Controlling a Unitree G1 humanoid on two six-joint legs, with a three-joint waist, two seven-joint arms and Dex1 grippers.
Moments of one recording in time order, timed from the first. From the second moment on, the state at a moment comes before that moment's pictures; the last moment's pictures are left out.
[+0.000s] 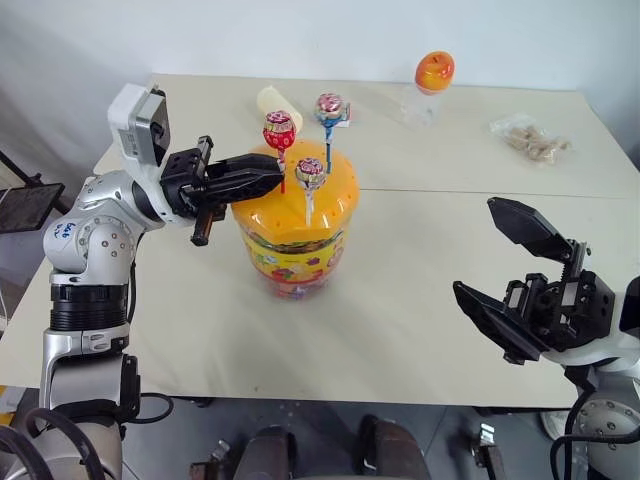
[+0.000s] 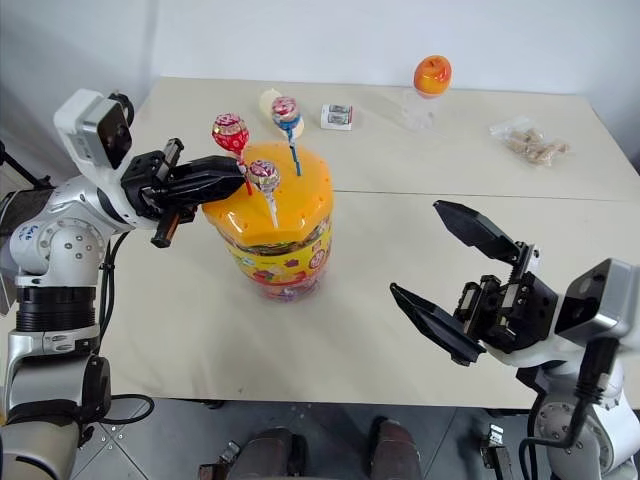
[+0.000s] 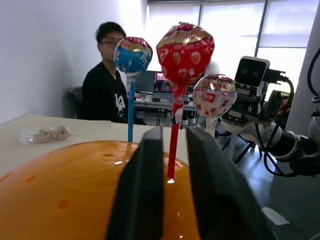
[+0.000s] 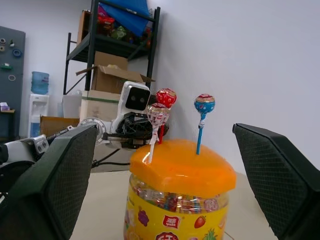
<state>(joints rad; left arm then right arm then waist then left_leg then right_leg) -0.81 0.63 0.14 0.12 -0.83 0.54 -1.27 0.02 -0.51 -0.32 -0.71 0.97 0.09 0.87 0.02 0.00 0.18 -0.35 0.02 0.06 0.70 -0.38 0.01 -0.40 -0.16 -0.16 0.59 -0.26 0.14</state>
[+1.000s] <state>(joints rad) 0.08 1.04 0.49 0.10 -0.62 0.79 -0.87 -0.16 -0.68 -0.11 -0.46 0.86 0.15 1.30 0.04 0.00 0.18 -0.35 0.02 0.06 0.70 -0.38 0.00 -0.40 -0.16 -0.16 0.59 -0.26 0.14</state>
